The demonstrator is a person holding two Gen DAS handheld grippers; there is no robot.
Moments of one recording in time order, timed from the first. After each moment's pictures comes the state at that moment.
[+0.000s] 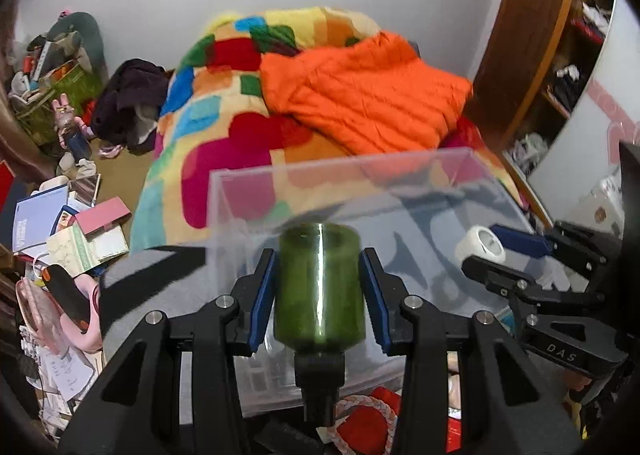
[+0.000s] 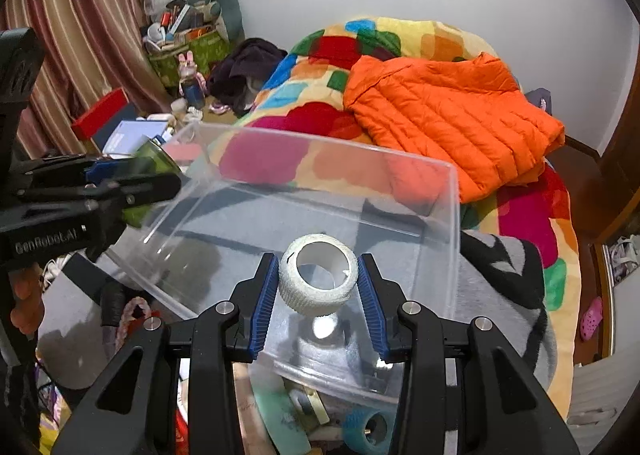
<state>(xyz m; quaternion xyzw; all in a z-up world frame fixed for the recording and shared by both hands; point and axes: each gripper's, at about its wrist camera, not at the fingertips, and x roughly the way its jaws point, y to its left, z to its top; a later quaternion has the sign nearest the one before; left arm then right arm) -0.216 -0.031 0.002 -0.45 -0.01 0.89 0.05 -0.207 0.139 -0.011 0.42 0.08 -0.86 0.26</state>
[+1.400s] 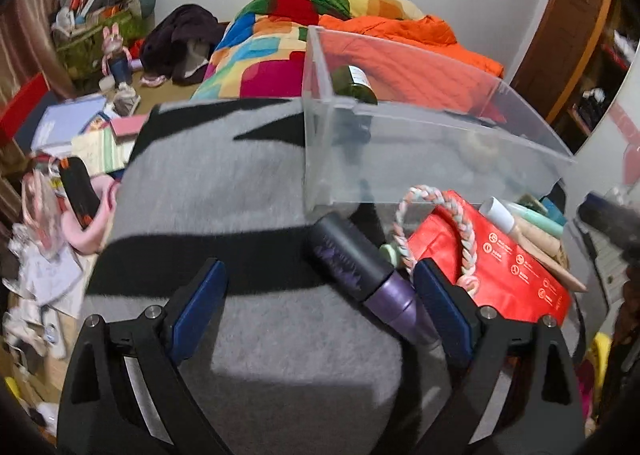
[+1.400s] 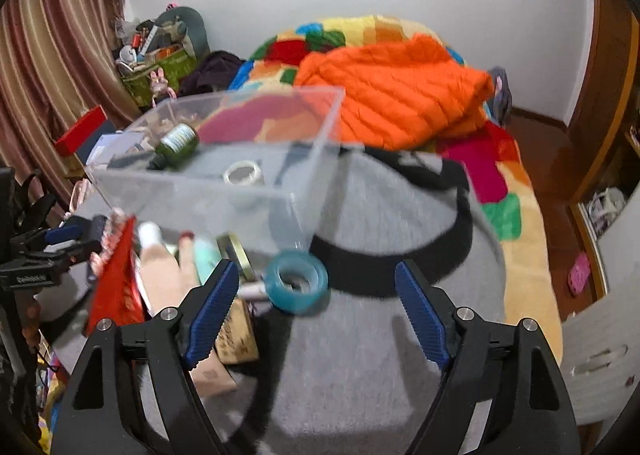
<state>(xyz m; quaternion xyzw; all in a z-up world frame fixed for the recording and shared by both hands) -0.093 -0.076 -0.063 -0.46 -0.09 0.89 -0.01 -0.133 0.232 -0.028 0.42 0.04 -0.88 0.20</state>
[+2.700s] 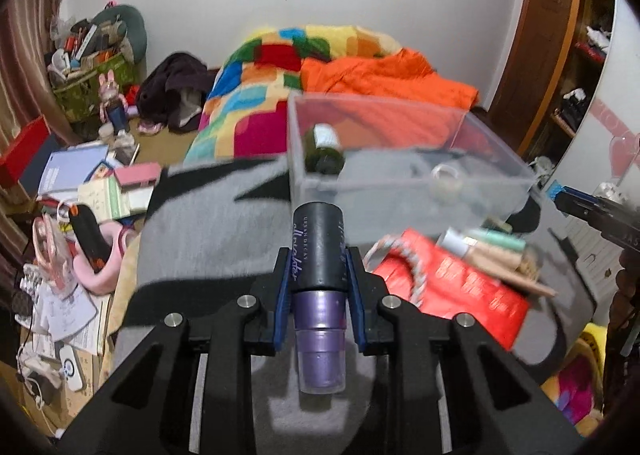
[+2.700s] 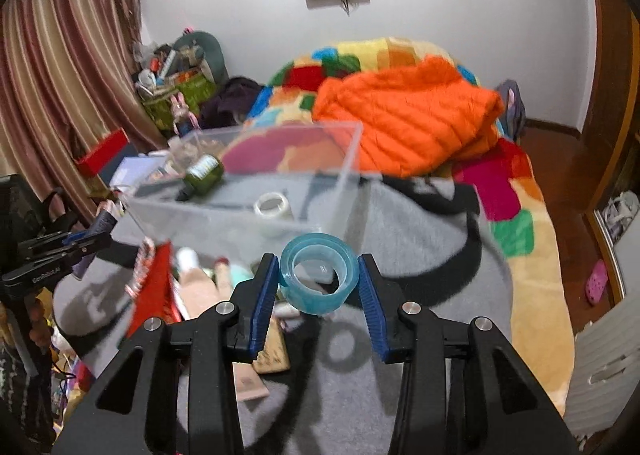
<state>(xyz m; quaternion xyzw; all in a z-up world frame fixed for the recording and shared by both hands) -0.078 -0.060 -0.009 -0.39 -0.04 0.92 0.01 -0.123 0.237 0.007 0.37 0.01 -0.90 0.24</state>
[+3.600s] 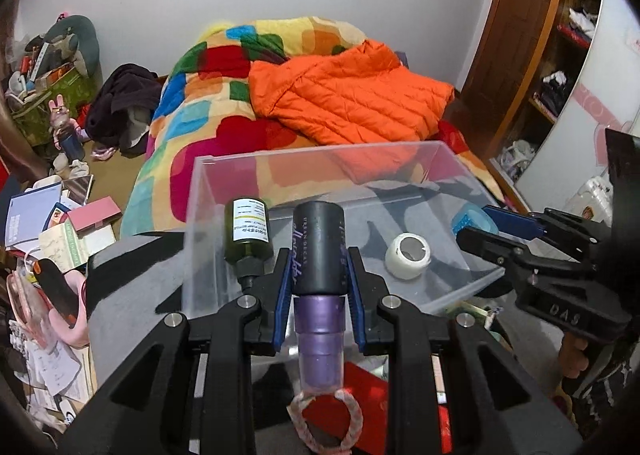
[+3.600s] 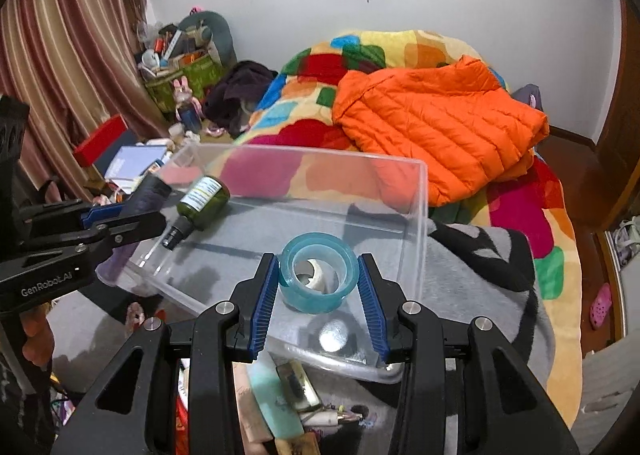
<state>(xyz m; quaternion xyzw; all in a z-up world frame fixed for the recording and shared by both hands) -0.188 -0.017 0.001 -0.43 -0.02 0.90 0.07 -0.196 0.163 -0.005 0.40 0.04 -0.88 0.25</state>
